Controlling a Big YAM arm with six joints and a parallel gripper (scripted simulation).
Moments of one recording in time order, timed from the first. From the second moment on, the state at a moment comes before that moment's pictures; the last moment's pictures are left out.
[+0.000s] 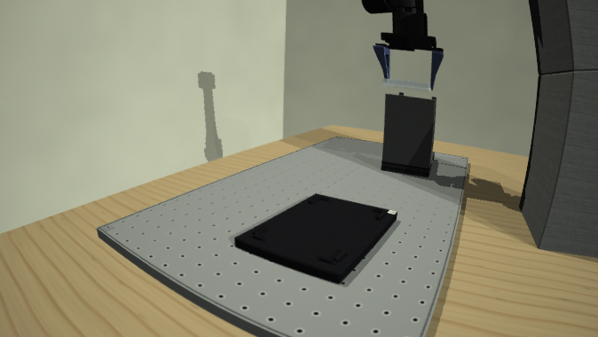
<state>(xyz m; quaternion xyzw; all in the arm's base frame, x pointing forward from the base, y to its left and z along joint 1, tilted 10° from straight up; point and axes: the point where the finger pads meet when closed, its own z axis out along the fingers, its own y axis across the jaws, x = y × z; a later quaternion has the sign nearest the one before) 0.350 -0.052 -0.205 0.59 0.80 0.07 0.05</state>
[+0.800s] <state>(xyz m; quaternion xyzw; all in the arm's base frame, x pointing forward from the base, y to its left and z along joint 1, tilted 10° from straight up) 0.340 0.016 -0.203 0.59 0.80 0.07 0.05</state>
